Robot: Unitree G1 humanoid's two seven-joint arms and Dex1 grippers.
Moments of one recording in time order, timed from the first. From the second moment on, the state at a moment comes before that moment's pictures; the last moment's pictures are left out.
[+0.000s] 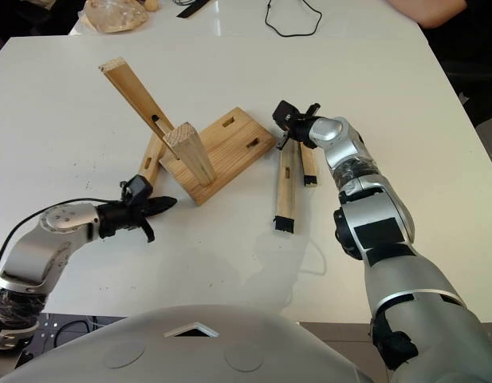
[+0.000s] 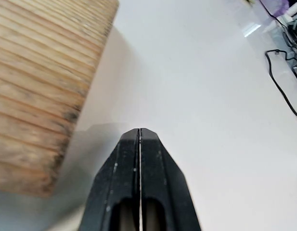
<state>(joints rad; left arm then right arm) 0.08 0.66 -0.16 -0.35 -0.29 0.64 -0.74 -0.88 -0.35 0.31 1.21 -0.24 -0.22 0.61</state>
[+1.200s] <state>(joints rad) -0.15 0.52 -0.03 -0.06 -0.17 0.51 -0.57 -0.57 -0.60 0.20 0.47 0.03 -0.03 1.27</state>
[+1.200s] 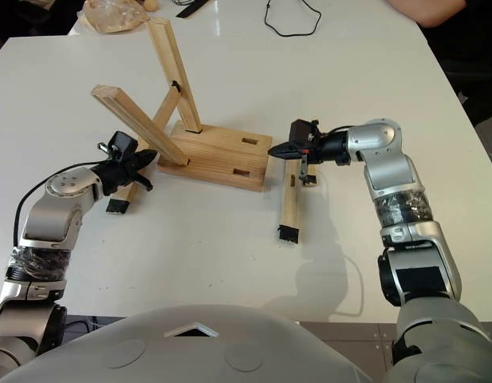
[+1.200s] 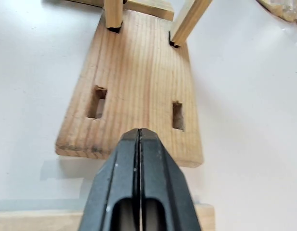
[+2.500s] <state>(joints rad) -0.02 0.46 -0.24 -0.19 -0.12 0.49 -0.57 -0.94 -0.33 0.26 1.29 -0.25 -0.33 0.80</state>
